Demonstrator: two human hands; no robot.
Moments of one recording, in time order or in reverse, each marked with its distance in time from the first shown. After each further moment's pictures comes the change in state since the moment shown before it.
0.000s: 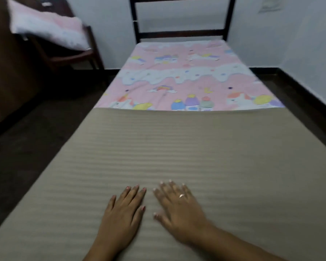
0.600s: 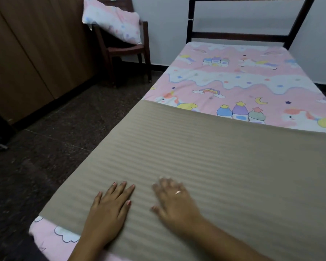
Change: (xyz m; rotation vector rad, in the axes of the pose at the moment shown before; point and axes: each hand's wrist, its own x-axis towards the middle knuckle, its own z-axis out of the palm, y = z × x) left_hand -0.057 -0.092 -0.016 -0.102 0.151 -0.330; right_hand 0.064 -0.081 0.007 0.039 0.000 -0.249
